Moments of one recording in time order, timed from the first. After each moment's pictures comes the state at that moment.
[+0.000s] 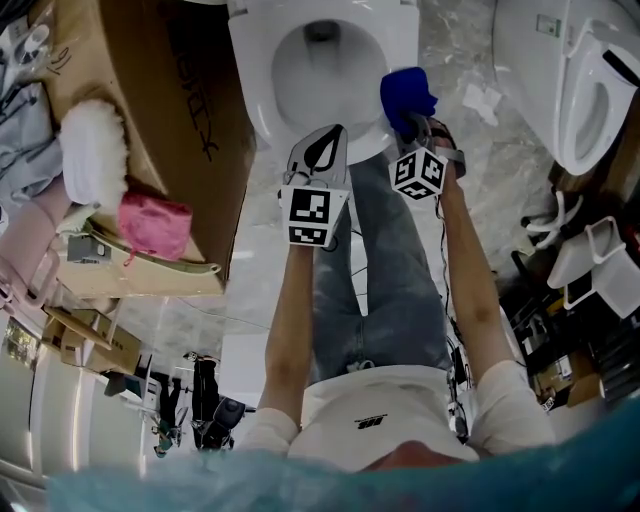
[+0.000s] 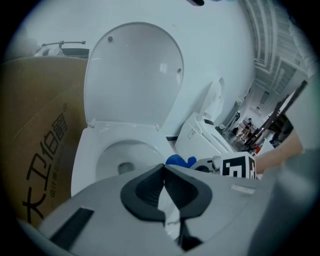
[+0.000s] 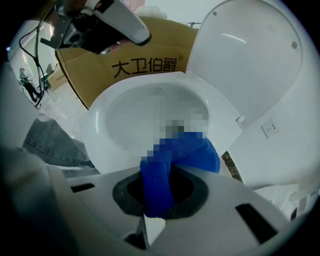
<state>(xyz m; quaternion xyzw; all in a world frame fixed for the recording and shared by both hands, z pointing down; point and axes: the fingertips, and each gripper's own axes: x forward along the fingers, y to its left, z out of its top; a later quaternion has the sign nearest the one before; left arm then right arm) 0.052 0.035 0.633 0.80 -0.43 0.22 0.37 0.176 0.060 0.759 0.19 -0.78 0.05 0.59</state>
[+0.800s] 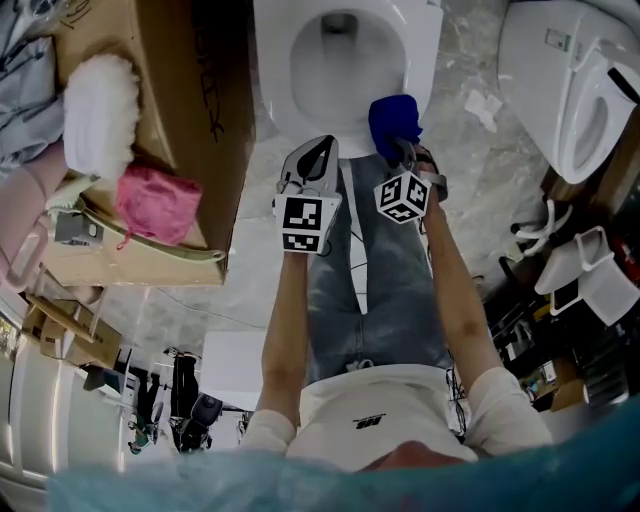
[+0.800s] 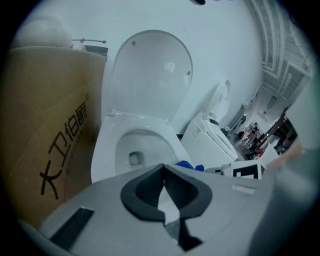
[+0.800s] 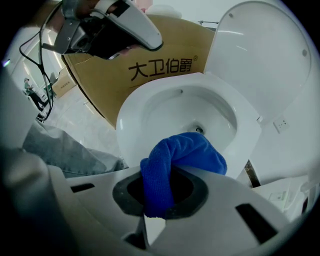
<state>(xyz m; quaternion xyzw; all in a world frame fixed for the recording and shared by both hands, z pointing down) 0.004 0.087 0.643 0.77 -0.45 0.22 0.40 0.124 0.144 0.760 0.17 -0.78 0.09 0.59</state>
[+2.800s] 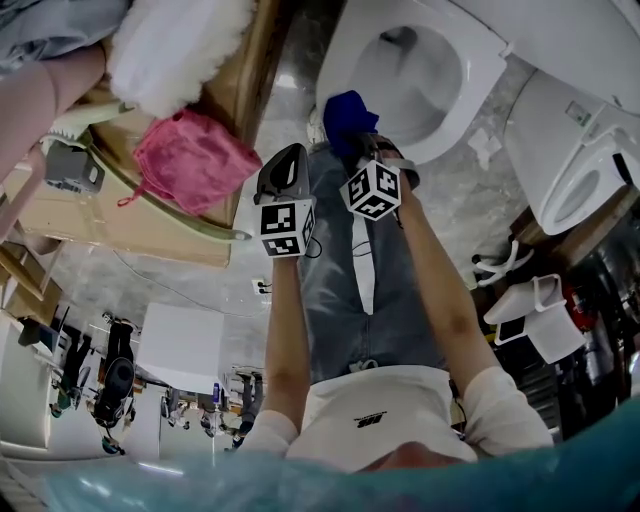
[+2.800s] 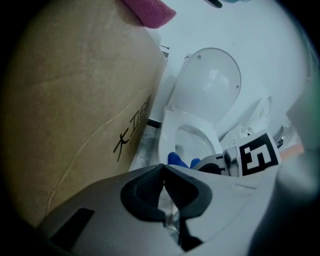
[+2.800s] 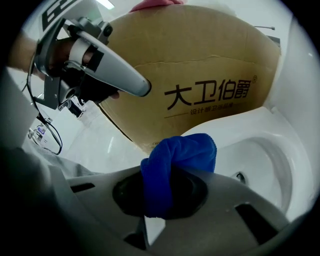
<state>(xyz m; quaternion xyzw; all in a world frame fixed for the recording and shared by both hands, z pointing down) -0.138 0.155 0.676 0.61 -0.61 0.18 0.47 -0.061 0.166 0.755 -0.04 -0.84 0.08 0.53</state>
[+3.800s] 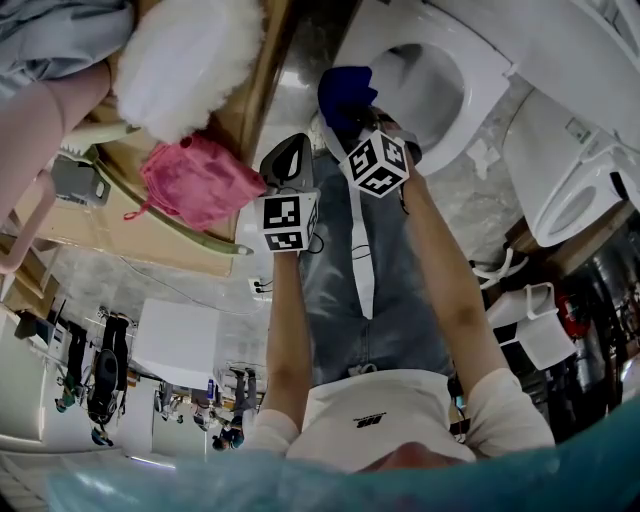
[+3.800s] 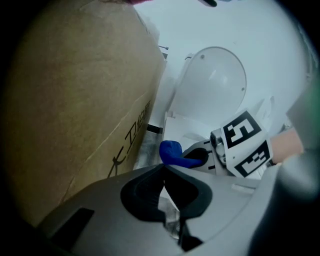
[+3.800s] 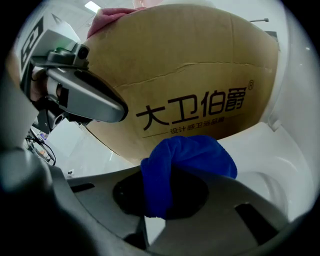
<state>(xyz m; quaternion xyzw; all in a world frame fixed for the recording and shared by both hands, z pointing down) -0.153 0.101 0.677 0.62 -0.62 0.19 0.45 -0.115 0.082 0.750 -0.05 -0.86 0.10 0.49</state>
